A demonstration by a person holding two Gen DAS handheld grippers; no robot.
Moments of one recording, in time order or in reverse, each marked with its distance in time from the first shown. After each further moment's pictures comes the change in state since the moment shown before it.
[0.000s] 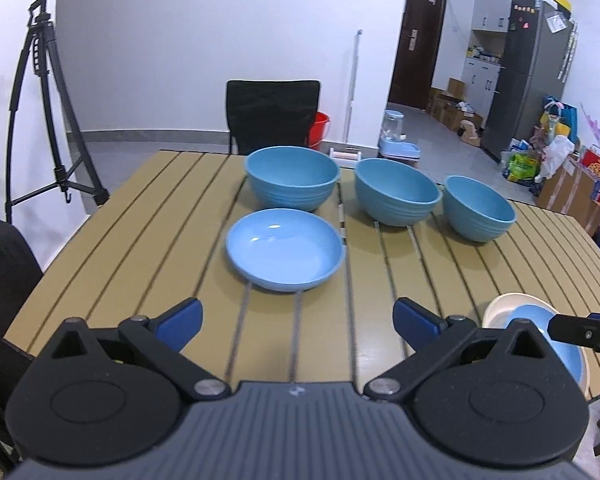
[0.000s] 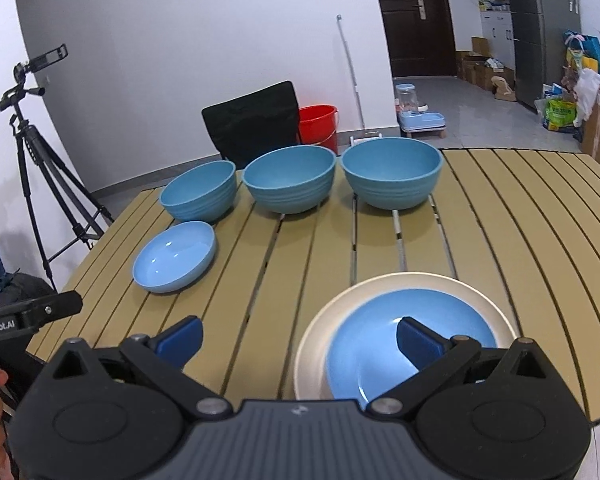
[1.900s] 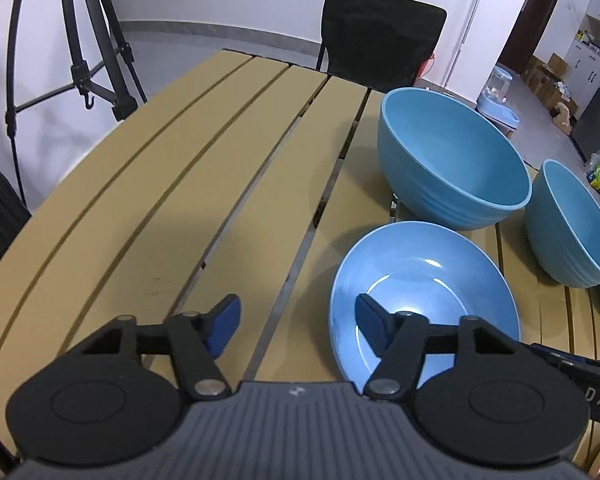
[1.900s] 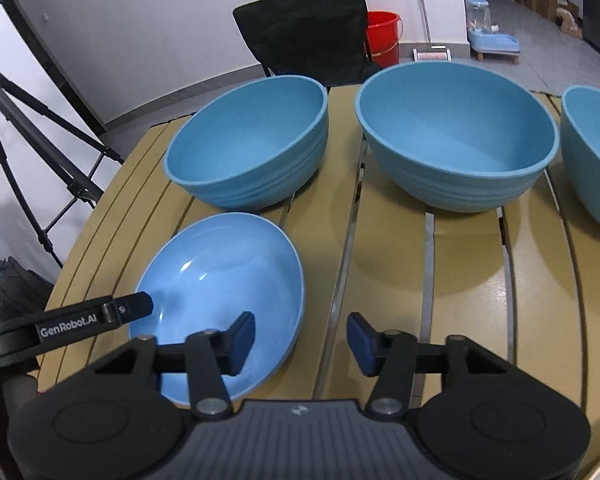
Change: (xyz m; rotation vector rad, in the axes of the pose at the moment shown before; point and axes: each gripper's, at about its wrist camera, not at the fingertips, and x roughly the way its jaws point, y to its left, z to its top) left arm 0.208 0.092 0.070 -0.237 0.288 0.145; right arm 0.245 0.101 0.082 0.002 0.304 0.115
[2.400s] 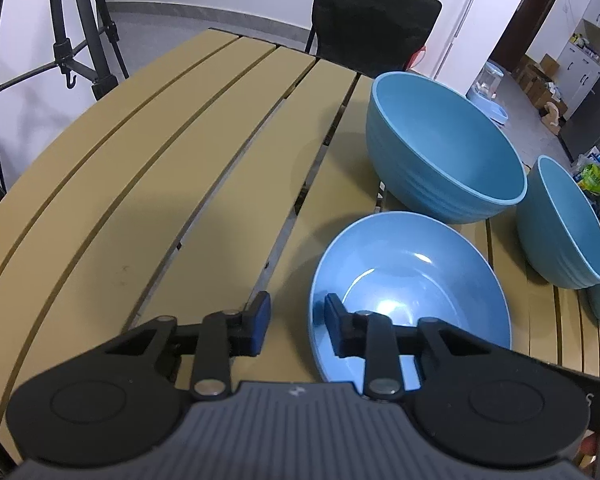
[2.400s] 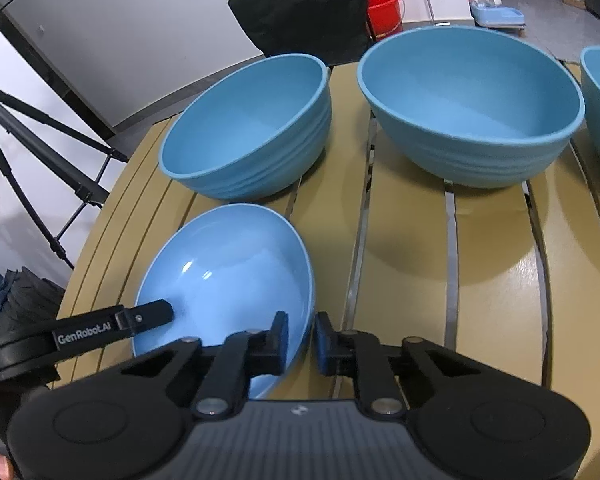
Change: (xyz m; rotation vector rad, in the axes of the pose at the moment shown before) left arm 0.013 -0.002 -0.001 -0.027 0.039 -0.057; right arm 0.020 -0.008 -0.001 0.061 0.038 0.068
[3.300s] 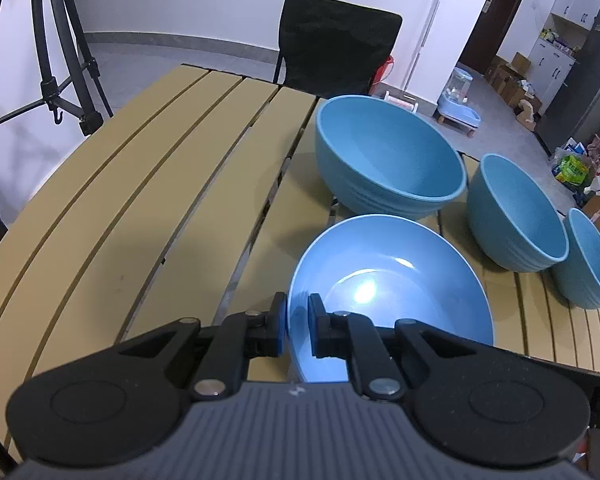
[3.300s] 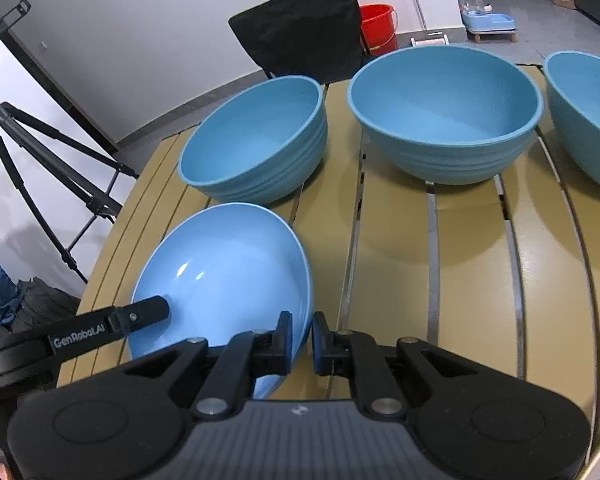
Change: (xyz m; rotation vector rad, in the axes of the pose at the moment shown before) left arm -0.044 -0.020 -0.011 0.074 -0.065 -0.041; right arm -0.035 0.000 -0.010 0.017 -0.048 0.011
